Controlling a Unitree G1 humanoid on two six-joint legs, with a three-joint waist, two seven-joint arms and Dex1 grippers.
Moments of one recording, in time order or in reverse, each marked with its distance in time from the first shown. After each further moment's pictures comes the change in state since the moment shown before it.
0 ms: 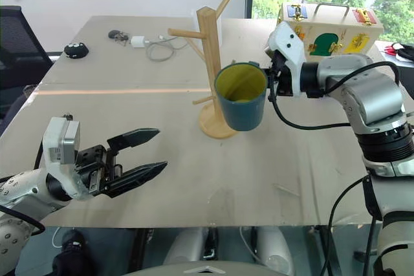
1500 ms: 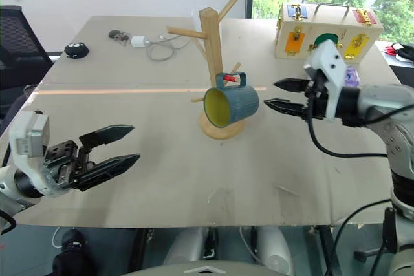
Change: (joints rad) left arm 0.018 0.072 0.092 0.113 0.024 0.046 -0.068; right arm 0.492 -0.104 -0.494 -0.436 0.169 0.230 -0.050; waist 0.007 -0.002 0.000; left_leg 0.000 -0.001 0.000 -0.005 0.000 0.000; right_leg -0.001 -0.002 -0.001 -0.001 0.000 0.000
